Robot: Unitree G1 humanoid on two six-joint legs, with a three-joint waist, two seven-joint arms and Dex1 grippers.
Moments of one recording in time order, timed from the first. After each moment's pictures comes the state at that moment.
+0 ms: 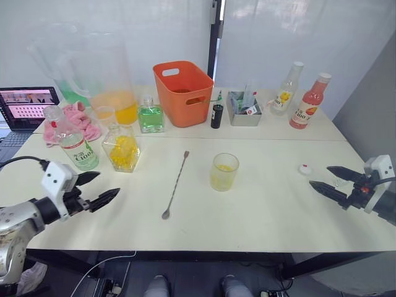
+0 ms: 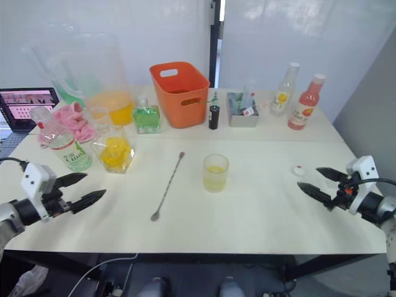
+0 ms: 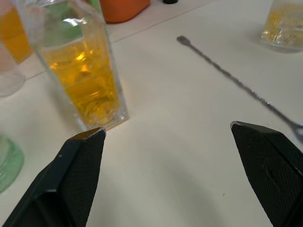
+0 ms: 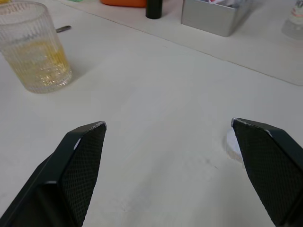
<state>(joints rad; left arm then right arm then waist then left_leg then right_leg) 0.04 0.83 0.46 -0.13 -0.51 0.34 -0.91 -0.18 -0.88 -0.42 0.28 0.49 0.25 1.09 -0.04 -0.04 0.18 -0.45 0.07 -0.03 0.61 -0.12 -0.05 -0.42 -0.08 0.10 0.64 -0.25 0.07</state>
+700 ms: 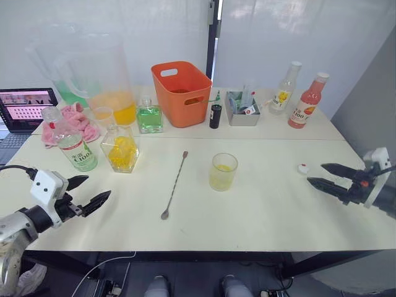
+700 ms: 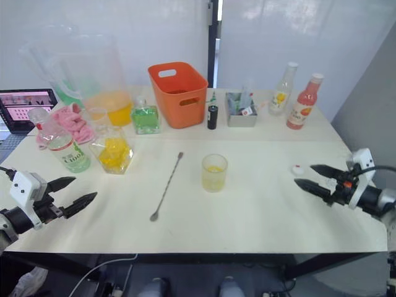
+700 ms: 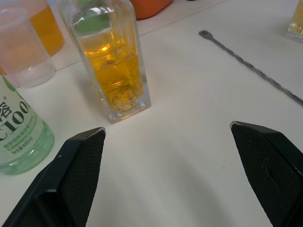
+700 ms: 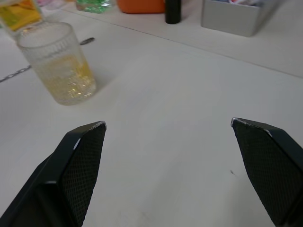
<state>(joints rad) 0.12 0.73 0.50 -0.23 -0.52 0.35 -0.80 -0.30 -0.93 -0.37 0.25 0.55 0.43 1.21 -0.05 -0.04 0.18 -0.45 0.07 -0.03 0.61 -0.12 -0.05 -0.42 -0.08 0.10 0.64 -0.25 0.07</state>
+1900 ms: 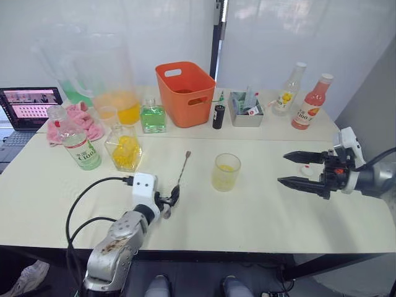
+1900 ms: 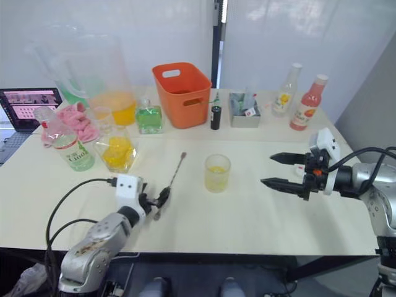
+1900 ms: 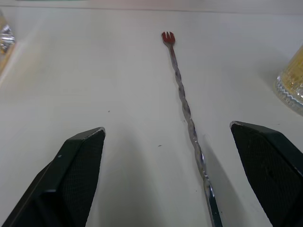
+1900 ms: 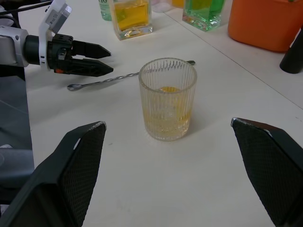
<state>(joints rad) -0.10 0.23 -0.04 -0.41 -0.33 0.69 -0.09 -0.36 -0.95 -0.25 -0.08 0.61 0.57 1.25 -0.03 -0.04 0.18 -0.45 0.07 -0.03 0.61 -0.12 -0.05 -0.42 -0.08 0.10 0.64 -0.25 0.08</state>
